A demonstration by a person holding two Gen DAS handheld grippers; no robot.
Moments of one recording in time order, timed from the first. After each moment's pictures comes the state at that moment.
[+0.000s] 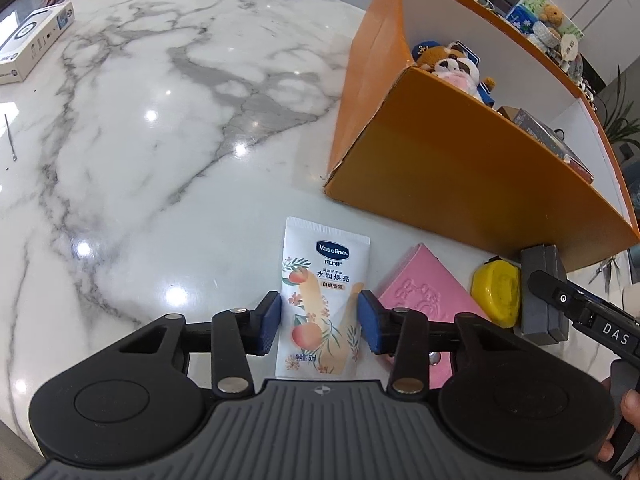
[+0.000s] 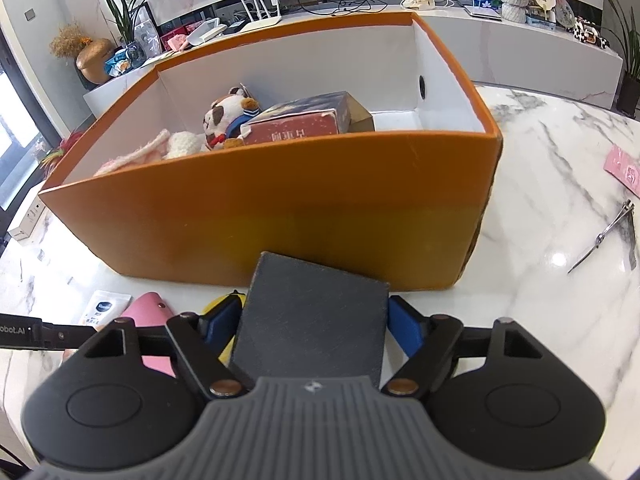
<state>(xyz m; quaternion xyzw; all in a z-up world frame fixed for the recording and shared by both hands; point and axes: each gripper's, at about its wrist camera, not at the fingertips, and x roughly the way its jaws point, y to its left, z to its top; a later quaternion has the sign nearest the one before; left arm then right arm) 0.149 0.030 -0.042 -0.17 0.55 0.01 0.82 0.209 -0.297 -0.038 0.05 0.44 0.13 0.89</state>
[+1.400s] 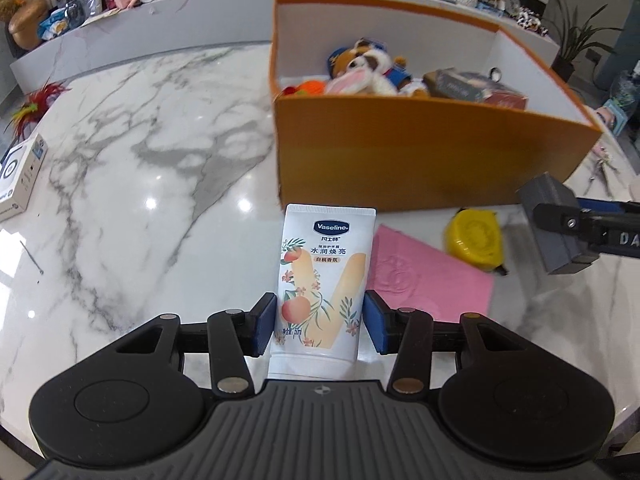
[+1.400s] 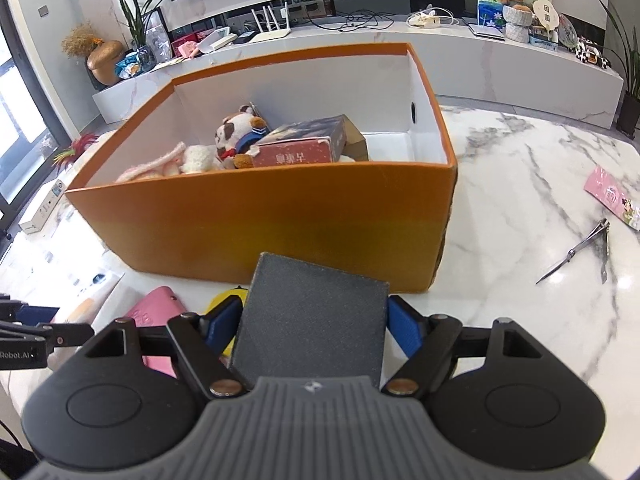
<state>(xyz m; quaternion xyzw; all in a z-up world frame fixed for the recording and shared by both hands) 0.122 -0.018 -0.006 0.01 0.51 -0.05 0.86 0.187 -0.311 -0.011 0.03 0.42 0.14 0.90</state>
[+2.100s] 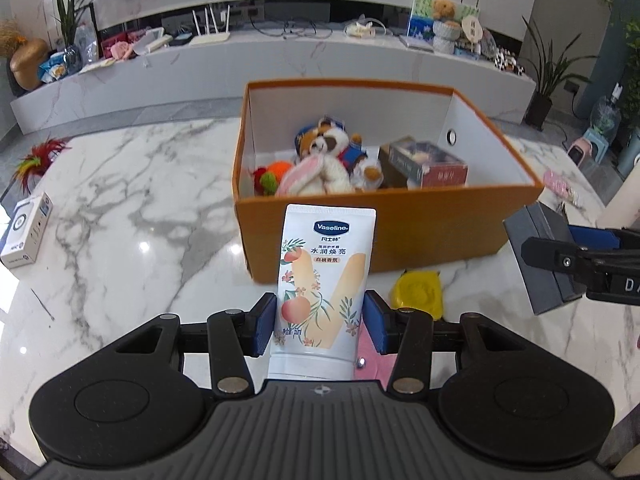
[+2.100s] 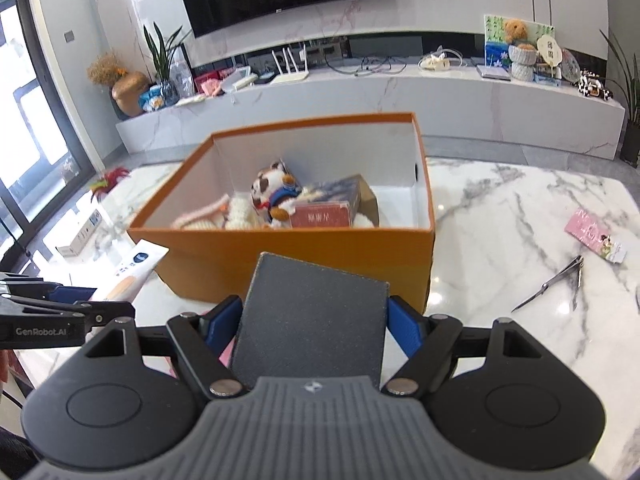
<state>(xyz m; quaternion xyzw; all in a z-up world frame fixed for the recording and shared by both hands) 0.113 -0.044 0.048 0.01 0.43 -0.06 0.90 0.148 -0.329 0.048 0.05 0.36 0.16 0.92</state>
